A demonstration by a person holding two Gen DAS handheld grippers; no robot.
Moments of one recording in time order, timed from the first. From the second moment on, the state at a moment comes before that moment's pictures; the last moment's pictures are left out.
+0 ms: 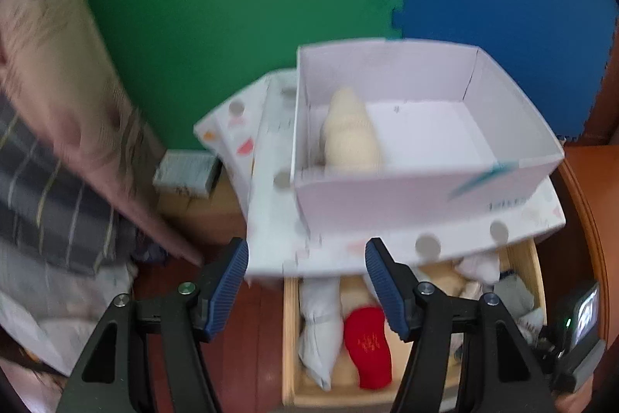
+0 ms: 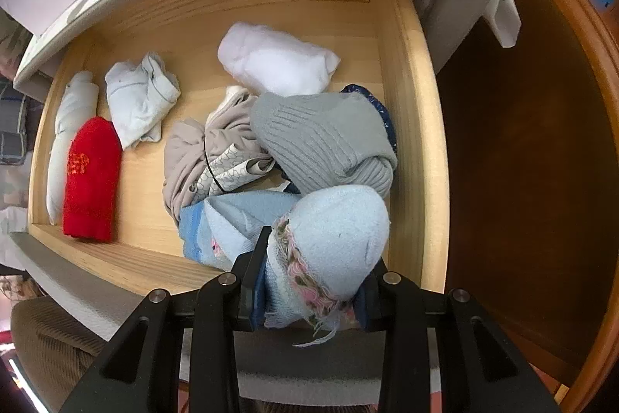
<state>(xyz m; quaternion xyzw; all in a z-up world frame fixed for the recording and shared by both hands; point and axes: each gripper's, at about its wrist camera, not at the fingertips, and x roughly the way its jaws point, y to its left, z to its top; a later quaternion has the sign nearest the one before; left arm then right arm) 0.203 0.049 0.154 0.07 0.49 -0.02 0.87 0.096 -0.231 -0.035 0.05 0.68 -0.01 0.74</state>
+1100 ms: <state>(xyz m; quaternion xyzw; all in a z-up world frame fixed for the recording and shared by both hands) 0.107 0.079 0.021 -0.04 0.53 0.00 0.85 0.111 -0.237 0.024 0.06 0.65 0.02 0.76</state>
